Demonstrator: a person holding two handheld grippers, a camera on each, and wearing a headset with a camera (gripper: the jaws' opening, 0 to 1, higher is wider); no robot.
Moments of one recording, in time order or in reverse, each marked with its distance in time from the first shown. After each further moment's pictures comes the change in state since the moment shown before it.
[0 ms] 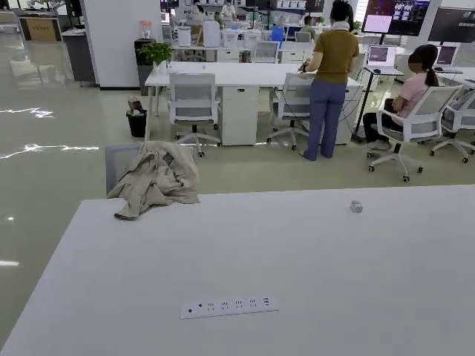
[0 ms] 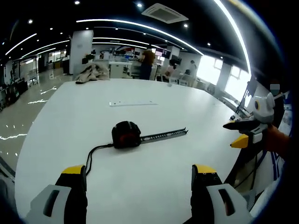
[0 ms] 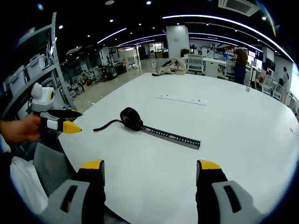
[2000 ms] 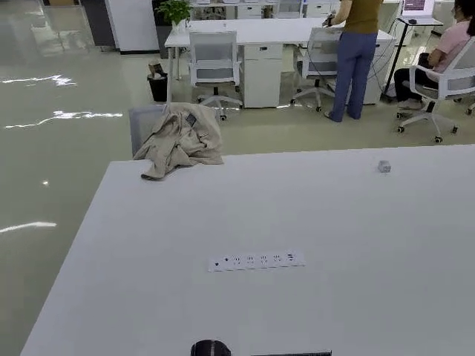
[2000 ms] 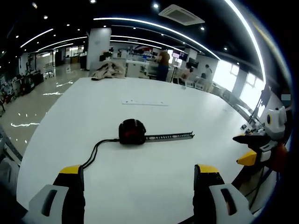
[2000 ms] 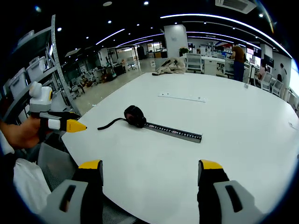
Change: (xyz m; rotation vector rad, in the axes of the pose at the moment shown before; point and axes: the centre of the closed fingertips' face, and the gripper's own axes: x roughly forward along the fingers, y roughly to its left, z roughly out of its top) left arm -0.013 -0.012 -0.003 -0.091 0.000 0.147; right arm -0.014 0.010 -0.012 0.027 -0.001 0.004
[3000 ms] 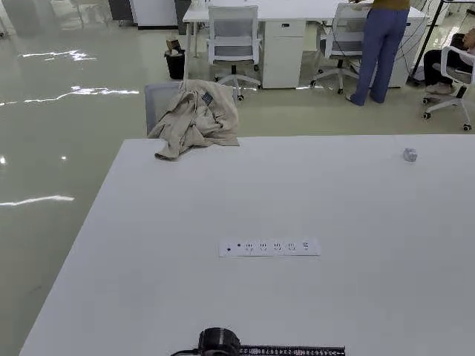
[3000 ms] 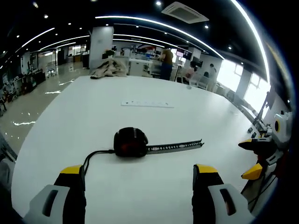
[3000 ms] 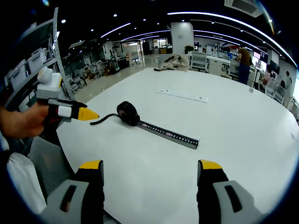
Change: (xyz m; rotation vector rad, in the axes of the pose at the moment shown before) left arm 0.071 -0.005 0.021 -0.014 0.013 0.029; right arm 0.035 -0.031 0.005 -0.067 0.047 0.014
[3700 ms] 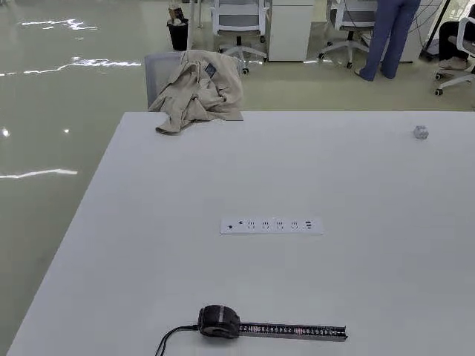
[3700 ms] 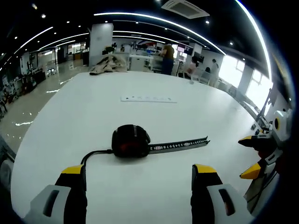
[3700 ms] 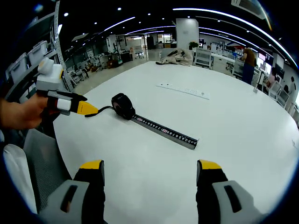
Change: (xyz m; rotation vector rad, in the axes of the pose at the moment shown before) left arm 0.027 0.000 -0.006 0.016 0.038 0.020; right arm 0.028 -0.020 -0.009 -0.060 0.060 0.017
